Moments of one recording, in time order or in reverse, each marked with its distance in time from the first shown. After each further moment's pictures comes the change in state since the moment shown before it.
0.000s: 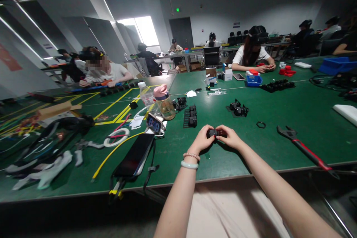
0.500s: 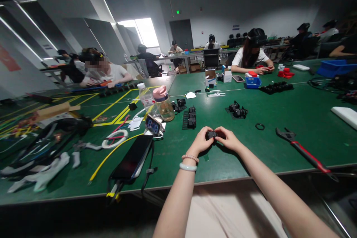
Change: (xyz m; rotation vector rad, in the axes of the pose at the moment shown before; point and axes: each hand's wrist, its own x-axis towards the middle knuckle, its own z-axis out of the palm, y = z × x) left_hand 0.000 0.004 -0.002 0.010 0.014 0.008; right_hand 0.001 0.003 0.001 -0.044 0.002 -0.004
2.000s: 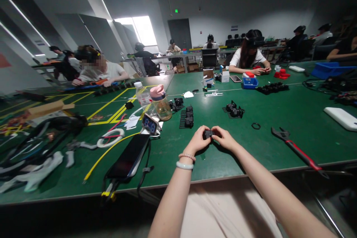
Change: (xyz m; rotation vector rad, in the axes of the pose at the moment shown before) left_hand 0.001 0.008 -0.001 0.007 -0.011 -0.028; right_hand 0.000 -0.005 0.000 -0.080 0.019 0.017
